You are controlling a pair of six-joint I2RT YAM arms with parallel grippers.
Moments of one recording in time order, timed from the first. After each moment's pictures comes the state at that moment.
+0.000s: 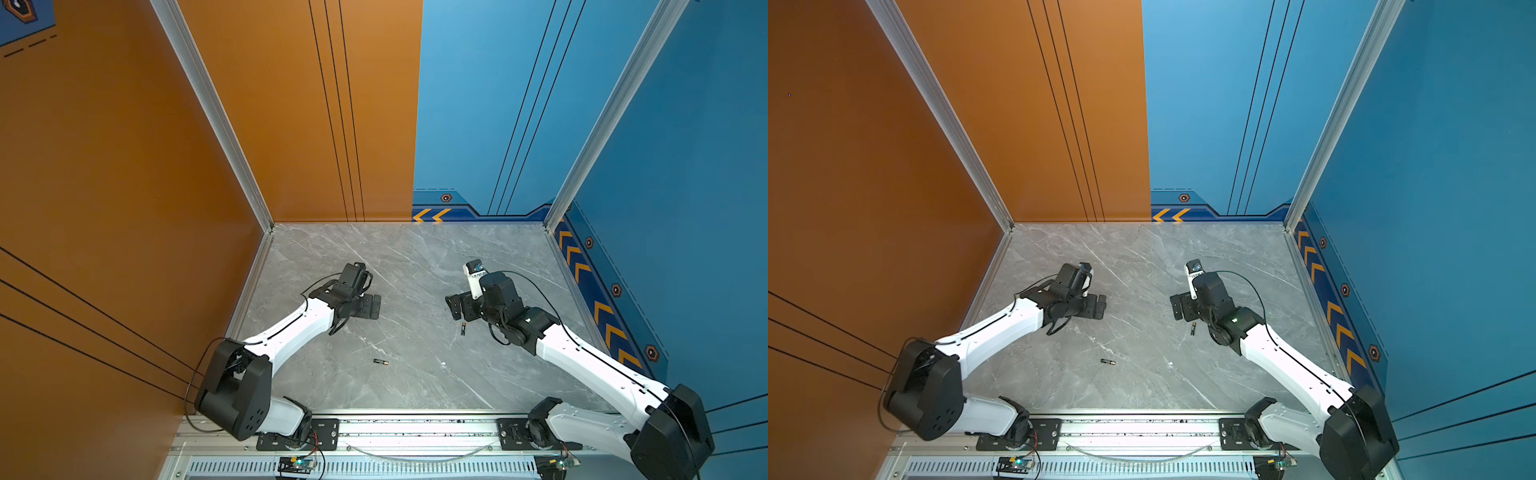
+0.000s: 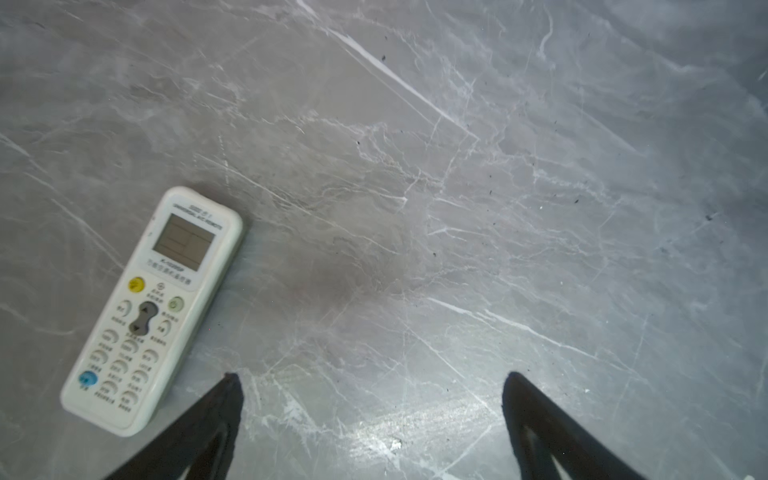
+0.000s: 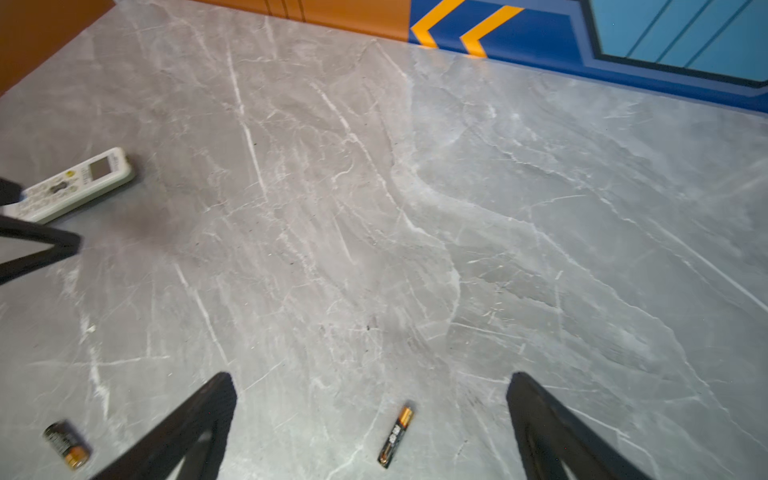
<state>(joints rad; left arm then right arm) -0.47 1.46 0.96 -0.53 -0.11 -0.28 0.58 1.15 0.81 -0.32 0.12 0.16</state>
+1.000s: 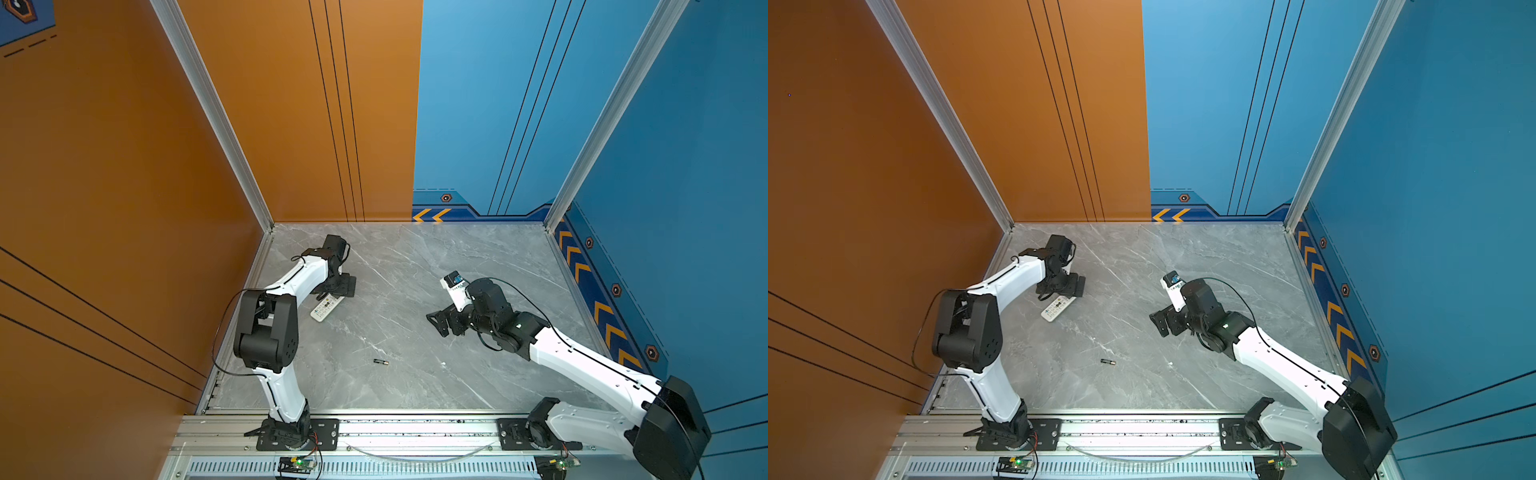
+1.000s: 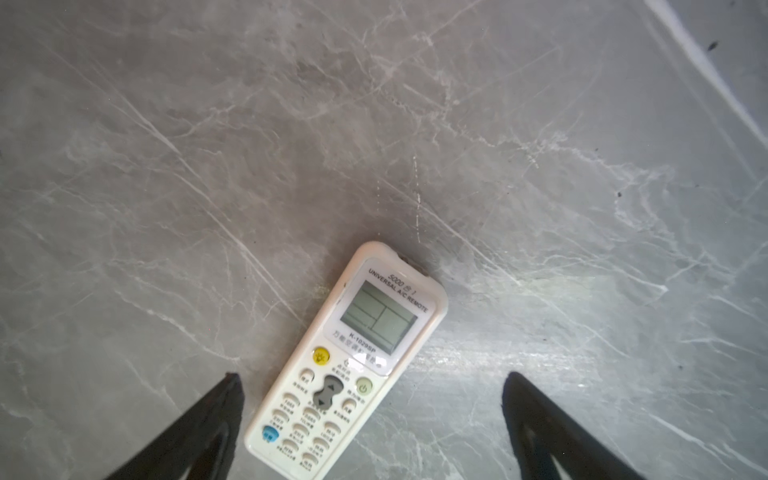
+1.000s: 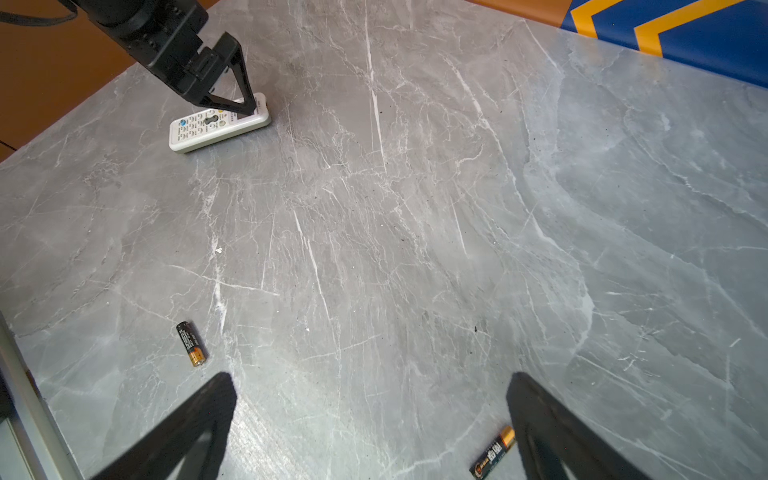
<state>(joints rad) -0.17 1.84 1.35 -0.83 -0.13 -0.13 0.67 1.17 0.79 -0.28 -0.05 0.10</state>
